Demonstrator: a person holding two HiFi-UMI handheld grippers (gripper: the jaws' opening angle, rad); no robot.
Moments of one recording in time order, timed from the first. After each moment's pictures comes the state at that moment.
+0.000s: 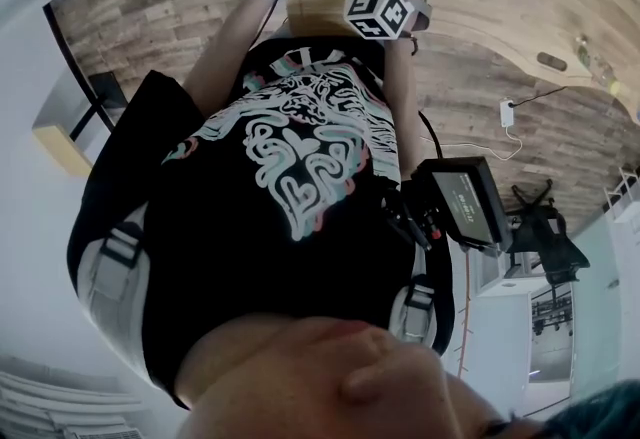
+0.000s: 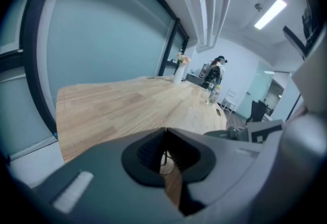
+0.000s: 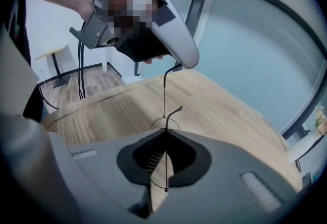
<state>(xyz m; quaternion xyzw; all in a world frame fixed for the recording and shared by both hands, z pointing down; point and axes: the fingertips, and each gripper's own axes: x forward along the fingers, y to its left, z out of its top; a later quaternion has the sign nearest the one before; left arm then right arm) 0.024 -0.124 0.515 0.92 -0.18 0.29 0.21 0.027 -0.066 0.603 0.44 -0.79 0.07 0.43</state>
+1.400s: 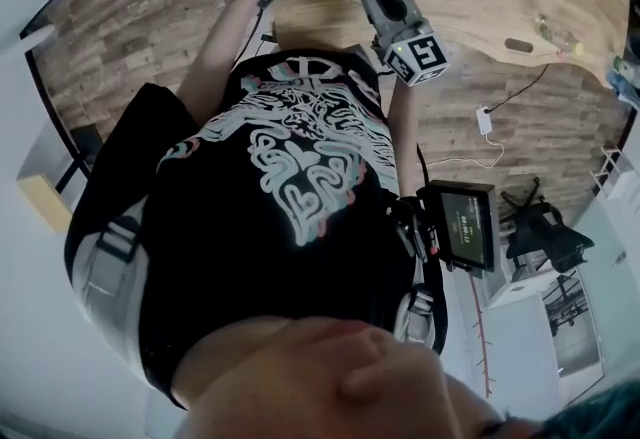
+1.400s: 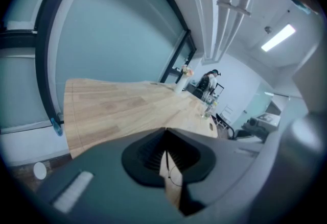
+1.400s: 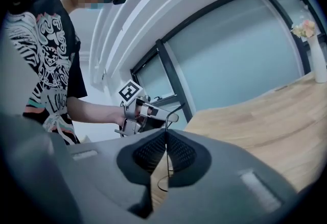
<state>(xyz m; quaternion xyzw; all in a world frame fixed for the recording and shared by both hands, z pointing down) -0.015 -0.123 0.481 0.91 -0.19 0.24 0.30 0.034 -0.012 0.446 0.43 -0.88 0.20 0.01</state>
